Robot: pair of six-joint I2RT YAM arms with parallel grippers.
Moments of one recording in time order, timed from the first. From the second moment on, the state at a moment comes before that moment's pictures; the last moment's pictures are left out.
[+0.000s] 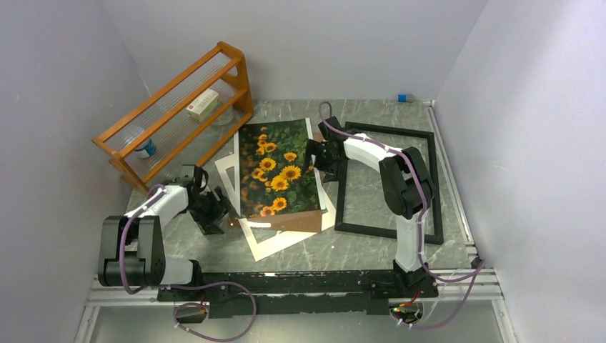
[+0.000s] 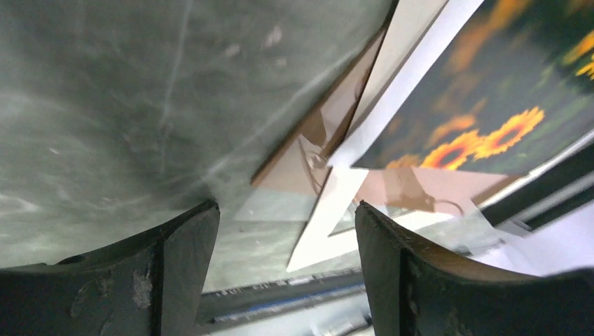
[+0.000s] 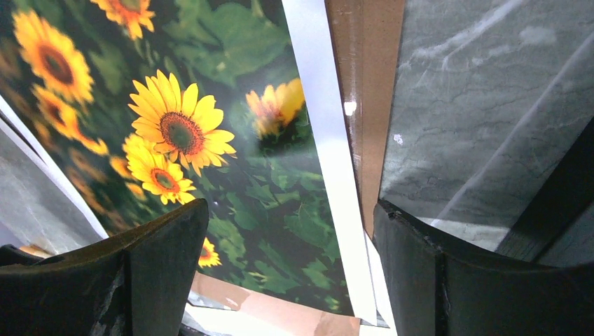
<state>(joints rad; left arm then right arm) -0.01 1.35 0.66 -0.66 0.33 -0.65 0.48 2.05 1.45 -0.56 -0.22 0.69</state>
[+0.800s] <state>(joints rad) 0.00 1.22 0.33 -0.07 0.69 -0.79 0.48 2.06 1.43 -0.55 -0.23 0.69</state>
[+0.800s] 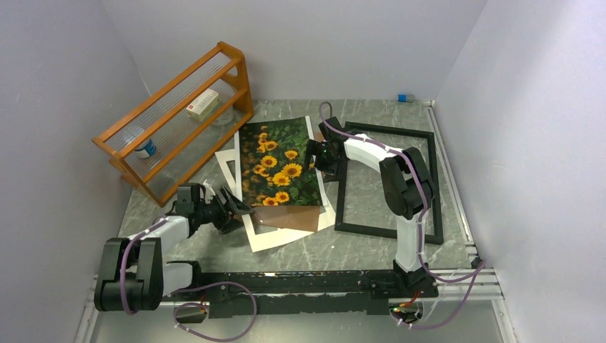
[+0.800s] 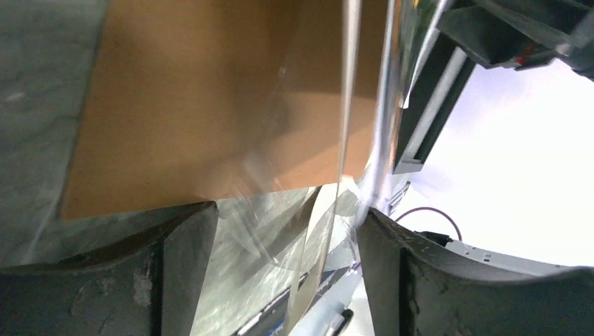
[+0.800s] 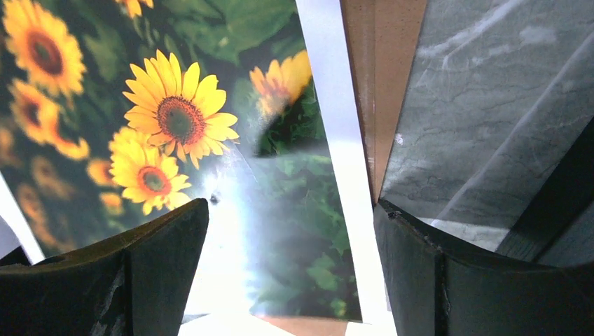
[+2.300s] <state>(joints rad) 0.13 1.21 0.30 0.48 0.82 -0.91 0.48 2.05 1.43 -0.53 -0.24 0.69</state>
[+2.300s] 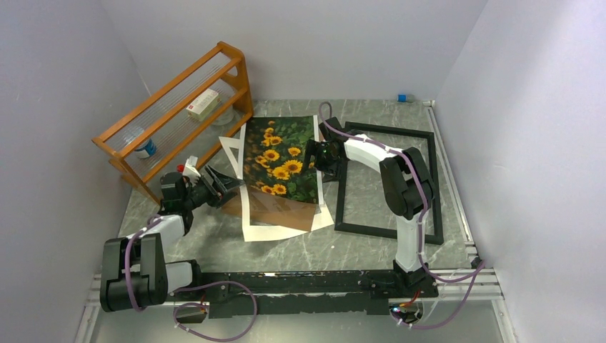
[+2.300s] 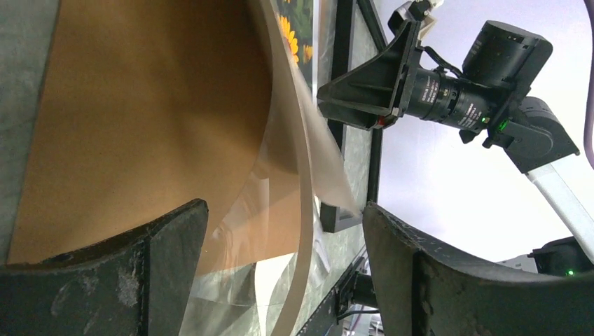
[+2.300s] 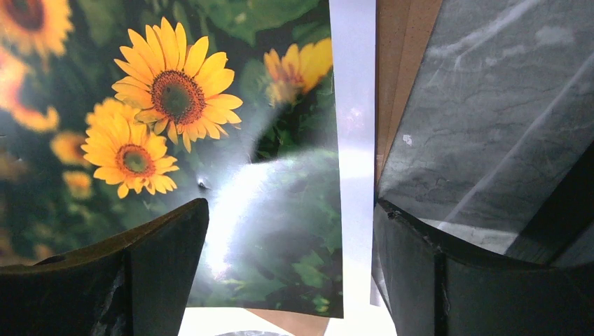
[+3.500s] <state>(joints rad) 0.13 1.31 0.63 -0.30 0.96 -0.58 0.48 2.05 1.43 -0.51 -0.26 0.70</state>
